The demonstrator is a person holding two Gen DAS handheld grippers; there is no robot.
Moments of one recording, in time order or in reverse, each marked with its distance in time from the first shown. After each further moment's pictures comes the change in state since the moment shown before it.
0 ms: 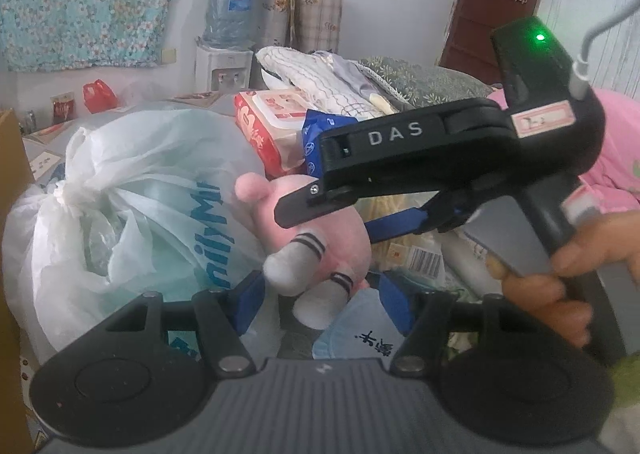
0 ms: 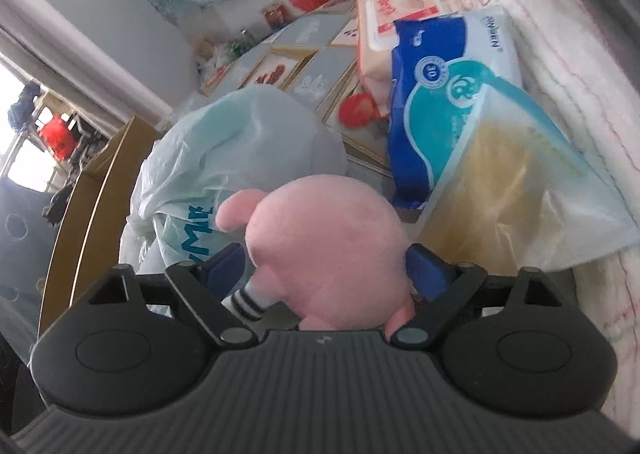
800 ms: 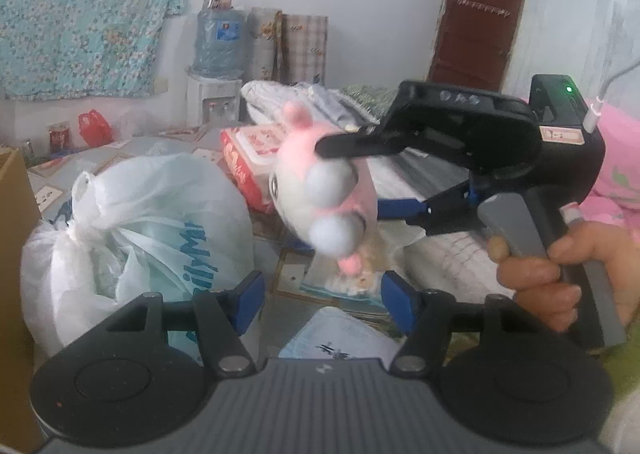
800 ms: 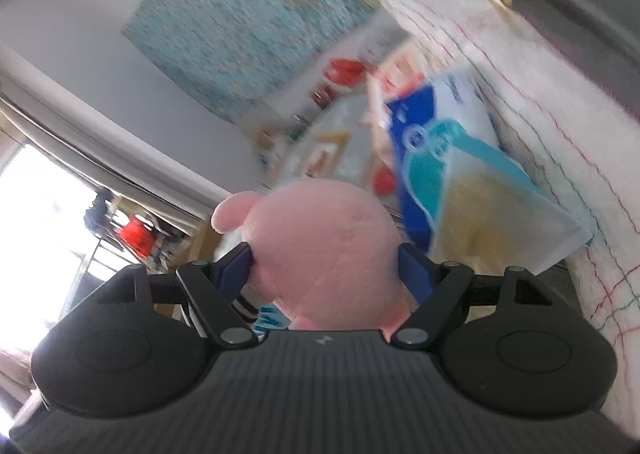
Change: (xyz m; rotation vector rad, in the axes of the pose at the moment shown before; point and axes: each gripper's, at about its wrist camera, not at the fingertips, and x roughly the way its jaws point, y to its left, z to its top) left arm -0.043 -0.020 0.007 0.039 -0.083 -0.025; right arm -0.077 -0.046 -0.016 0.186 -0.287 0.308
